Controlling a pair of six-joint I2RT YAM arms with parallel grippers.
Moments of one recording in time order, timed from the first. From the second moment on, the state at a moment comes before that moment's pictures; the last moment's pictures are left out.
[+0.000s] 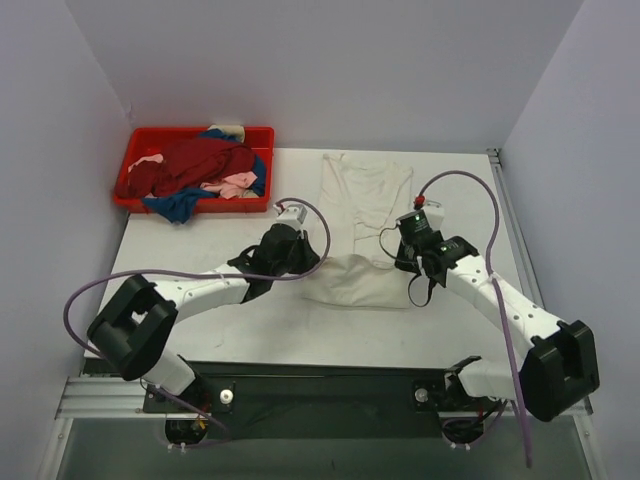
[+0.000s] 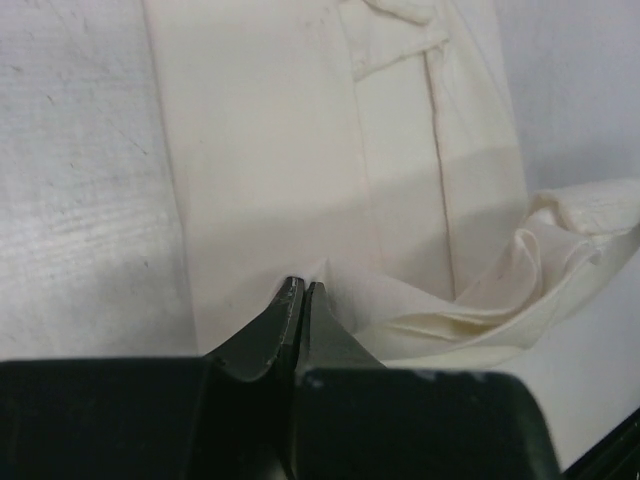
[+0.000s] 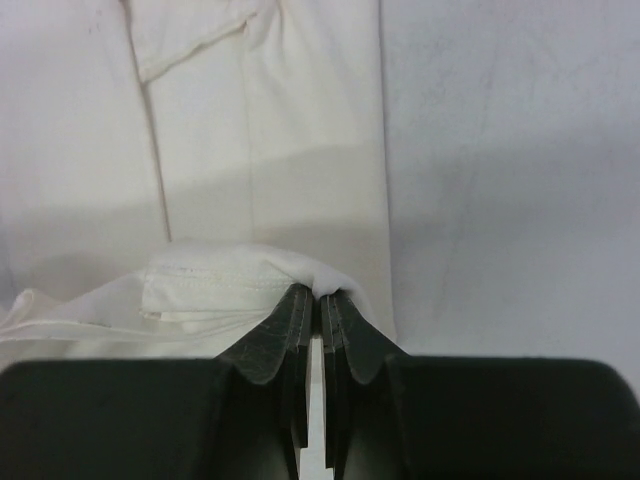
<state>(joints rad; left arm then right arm) -0.77 1.49 0.79 0.17 -0.10 -0.62 0.50 1.22 0.88 -0.61 0.35 0.60</state>
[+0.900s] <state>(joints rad) -0.46 2.10 1.34 0.26 0.21 -0.58 0.18 1.86 1.38 -0.51 0.13 0.44</state>
